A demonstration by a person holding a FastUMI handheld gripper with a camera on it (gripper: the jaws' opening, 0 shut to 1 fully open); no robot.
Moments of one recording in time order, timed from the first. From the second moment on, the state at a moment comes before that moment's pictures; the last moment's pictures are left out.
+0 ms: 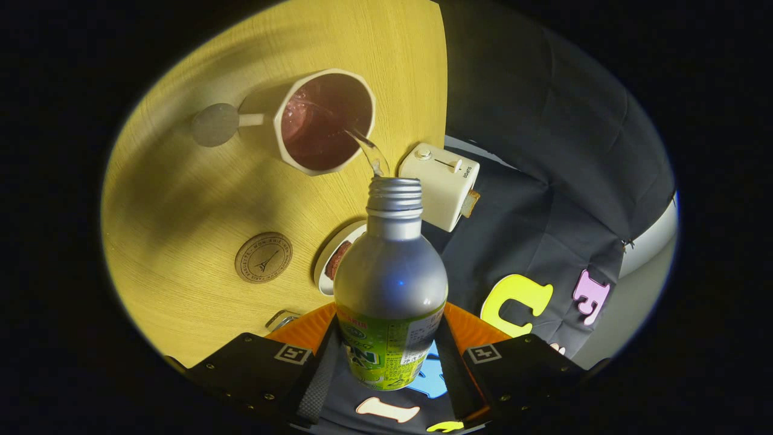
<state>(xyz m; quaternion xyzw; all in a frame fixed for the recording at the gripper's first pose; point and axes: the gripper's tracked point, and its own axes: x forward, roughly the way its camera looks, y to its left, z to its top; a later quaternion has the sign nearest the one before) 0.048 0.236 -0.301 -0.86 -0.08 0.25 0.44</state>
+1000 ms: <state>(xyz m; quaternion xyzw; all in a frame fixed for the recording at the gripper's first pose) 0.046 0.246 -0.296 -0.89 -0.10 0.24 0.37</state>
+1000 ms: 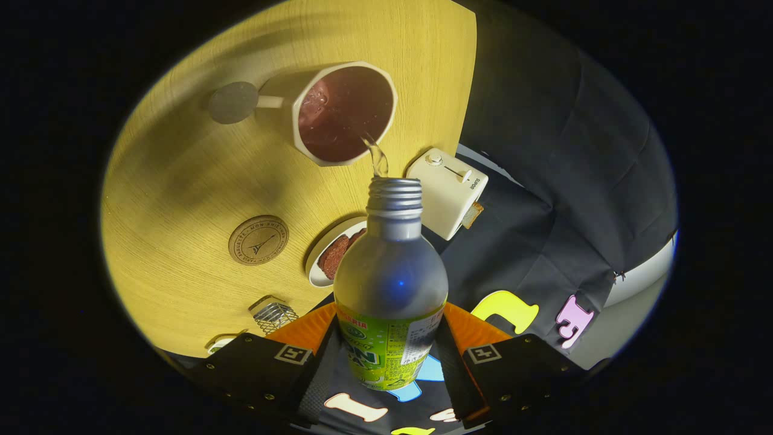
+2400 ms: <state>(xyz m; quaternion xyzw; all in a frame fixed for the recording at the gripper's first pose) 0.037 0.256 -0.308 -0.89 -0.10 0.26 0.35</state>
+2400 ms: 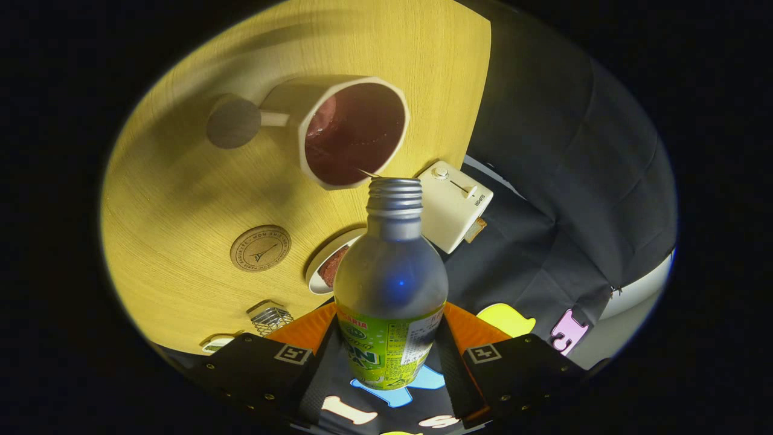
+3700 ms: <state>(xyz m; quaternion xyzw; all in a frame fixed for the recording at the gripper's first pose) 0.031 0.252 -0.319 -0.86 -0.09 0.29 0.41</state>
